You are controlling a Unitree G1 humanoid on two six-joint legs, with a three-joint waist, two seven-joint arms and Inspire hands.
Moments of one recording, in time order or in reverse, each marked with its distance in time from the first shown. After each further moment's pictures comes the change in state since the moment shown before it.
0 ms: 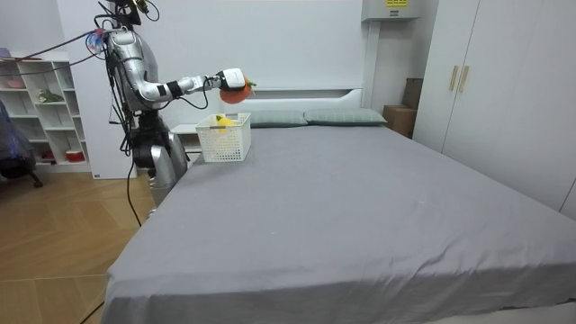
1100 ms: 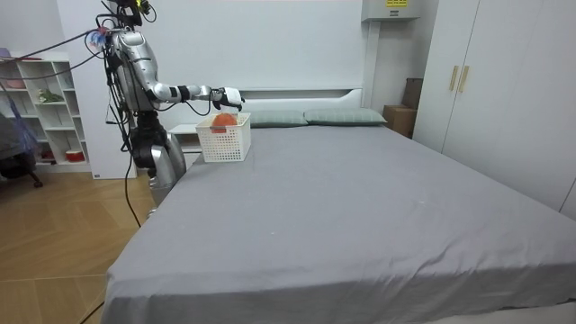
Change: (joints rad) left arm -0.015 0.016 -0.025 -0.057 0.013 0.061 0.038; right arm -0.039 0.034 0.133 0.169 -0.047 0.074 0.004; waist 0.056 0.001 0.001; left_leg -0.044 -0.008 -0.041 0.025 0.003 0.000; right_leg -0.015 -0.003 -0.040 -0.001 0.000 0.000
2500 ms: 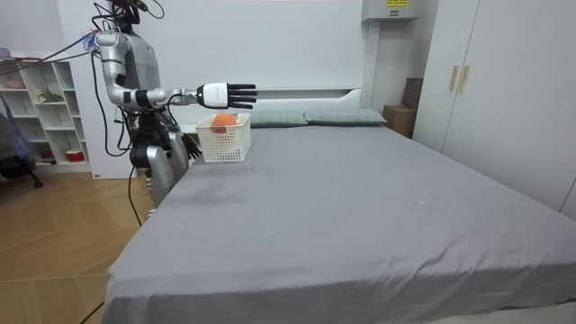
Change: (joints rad) left arm 0.052 -0.003 0.126 0.052 -0.025 -0.104 0.012; right arm 0.268 -0.046 -0.483 -0.062 0.175 -0.144 -0.240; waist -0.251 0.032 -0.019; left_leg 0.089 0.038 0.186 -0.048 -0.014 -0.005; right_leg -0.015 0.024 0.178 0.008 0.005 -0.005
